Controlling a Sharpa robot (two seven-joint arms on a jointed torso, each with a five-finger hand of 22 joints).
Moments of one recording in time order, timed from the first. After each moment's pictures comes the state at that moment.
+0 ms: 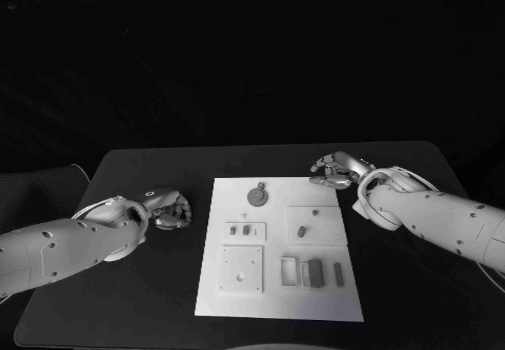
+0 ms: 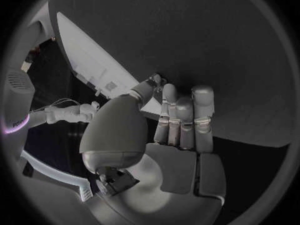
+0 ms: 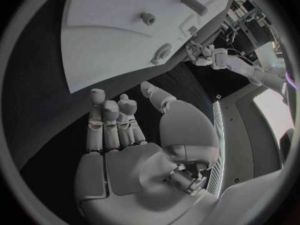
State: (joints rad) left arm 1.14 -0.90 -0.23 1.23 -1.37 -0.36 0.07; left_hand 1.17 -0.10 0.50 -0.16 0.06 1.02 0.08 0.30 0.52 1.09 -0.02 0.89 0.66 1.16 -0.12 1.29 0.97 0.02 1.26 -0.21 0.82 1.31; right arm 1.16 -0.67 -0.04 1.14 -1.20 -0.37 0.02; right_hand 1.00 -0.12 0.58 -0.16 0.17 0.79 0.17 0.24 0.43 1.06 0.06 1.29 0.82 1.03 -0.03 1.43 0.91 0.25 0.97 0.06 0.91 1.31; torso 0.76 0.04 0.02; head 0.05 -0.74
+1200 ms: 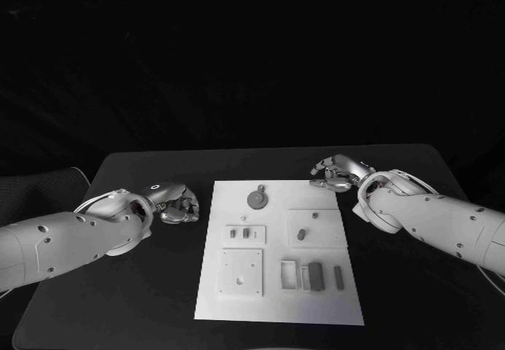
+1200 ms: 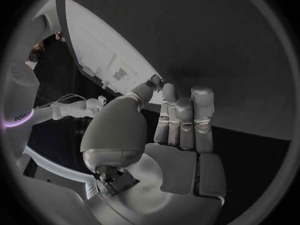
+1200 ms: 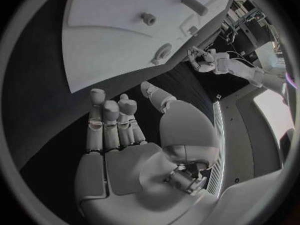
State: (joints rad) left arm 1.21 -0.91 -0.24 1.32 -1.36 -0.35 0.07; left_hand 1.13 -0.07 0.50 -0.18 0.05 1.03 0.07 0.31 0.53 1.12 -0.03 0.88 0.64 1.17 -0.13 1.29 0.98 0.02 1.27 -0.22 0.83 1.31; right arm 1.16 -0.67 -0.04 1.14 -1.20 -0.37 0.02; right_hand 1.00 -0.12 0.58 -0.16 0.17 0.79 0.17 0.24 0.43 1.06 0.06 1.29 0.82 1.03 -0.03 1.43 0.91 0.25 0.97 0.06 0.91 1.31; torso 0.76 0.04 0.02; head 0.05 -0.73
